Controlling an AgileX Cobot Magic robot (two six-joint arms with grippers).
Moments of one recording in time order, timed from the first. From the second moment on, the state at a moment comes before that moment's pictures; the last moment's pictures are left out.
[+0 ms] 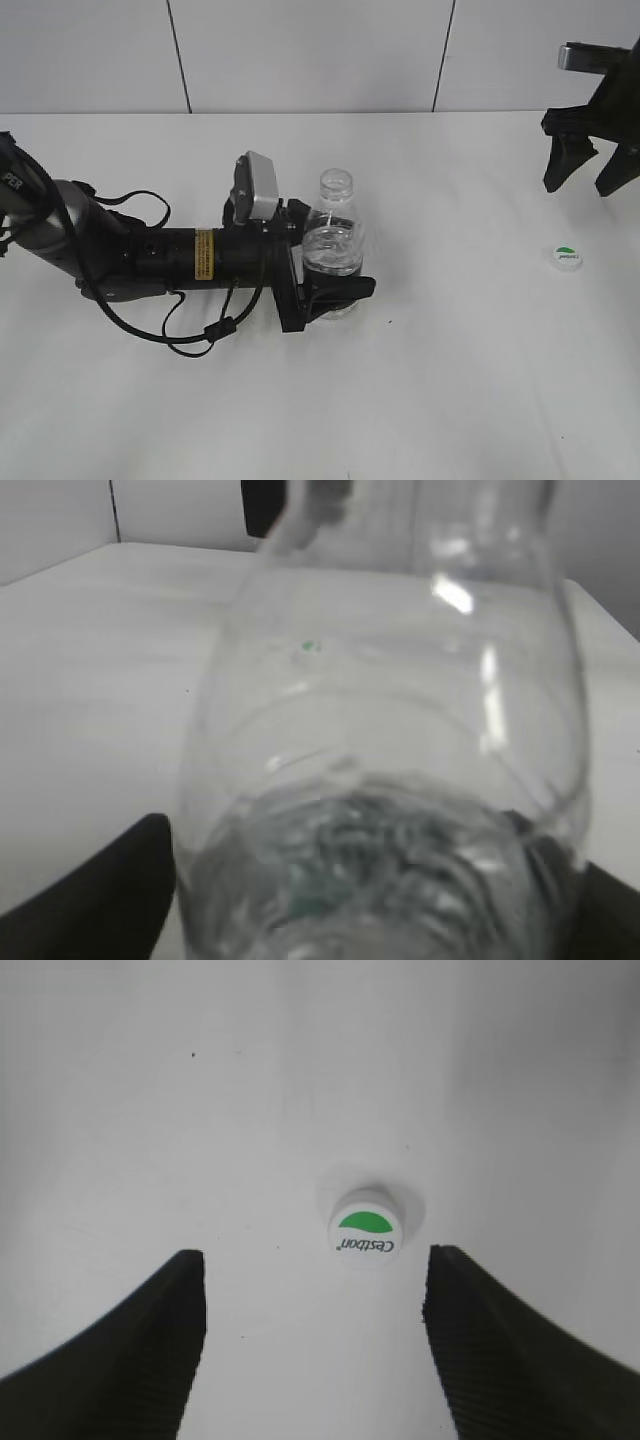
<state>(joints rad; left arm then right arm) -0.40 2.31 -1.06 1.13 -1.18 -0.40 0.00 2.08 -1.64 0.19 1.12 -0.19</state>
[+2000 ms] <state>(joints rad) -0.27 1.82 -1.06 1.15 -0.99 -0.74 0.00 2.08 -1.85 0.20 1.22 -0.17</state>
